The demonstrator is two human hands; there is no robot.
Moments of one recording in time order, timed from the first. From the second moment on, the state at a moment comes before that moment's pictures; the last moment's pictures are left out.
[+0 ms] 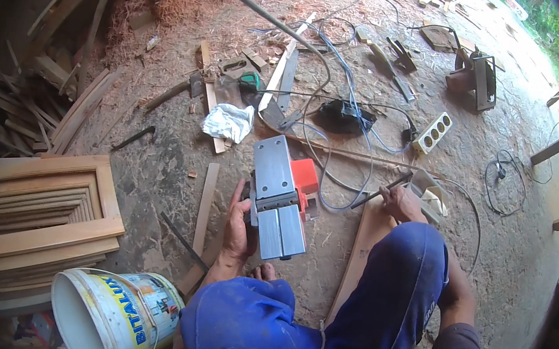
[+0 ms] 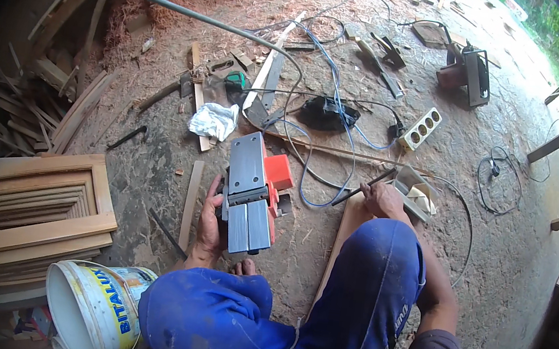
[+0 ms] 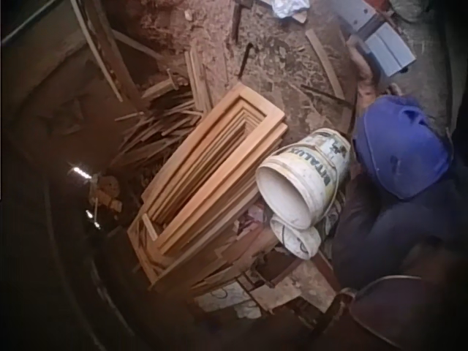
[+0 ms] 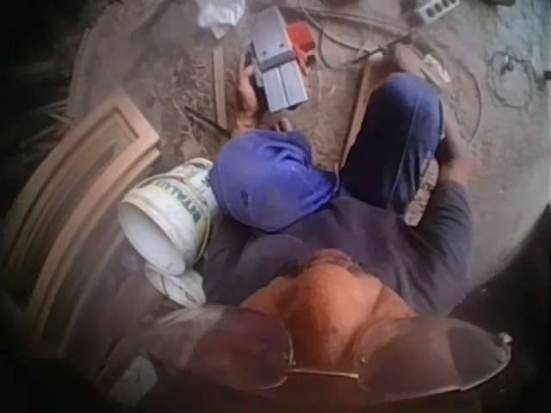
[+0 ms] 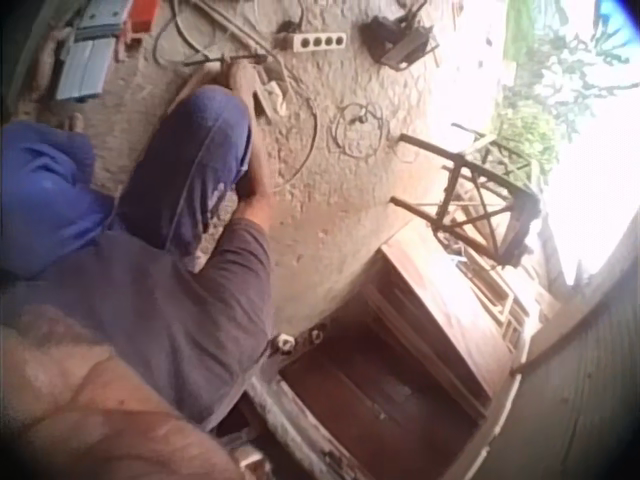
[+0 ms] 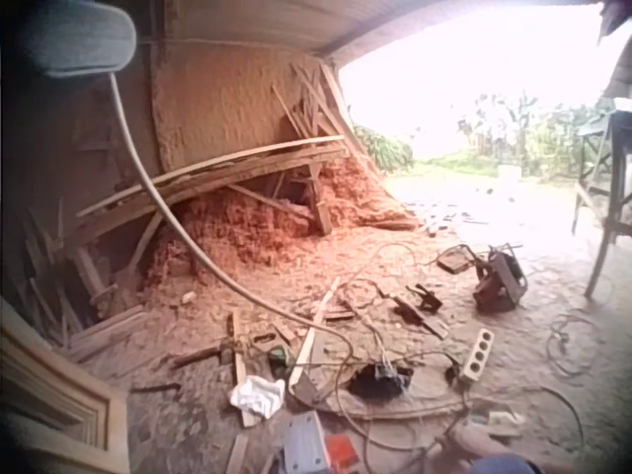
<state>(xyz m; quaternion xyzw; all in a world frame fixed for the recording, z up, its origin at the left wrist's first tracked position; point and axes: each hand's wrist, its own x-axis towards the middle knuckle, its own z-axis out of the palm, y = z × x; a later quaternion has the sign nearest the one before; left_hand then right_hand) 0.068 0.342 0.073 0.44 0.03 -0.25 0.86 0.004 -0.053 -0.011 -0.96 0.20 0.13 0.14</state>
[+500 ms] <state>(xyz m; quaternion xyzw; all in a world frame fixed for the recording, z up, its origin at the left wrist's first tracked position) 0.082 0.265 0.250 0.51 -0.08 -0.35 0.78 0.017 -0.011 0.182 -0.62 -0.08 0.04 0.78</state>
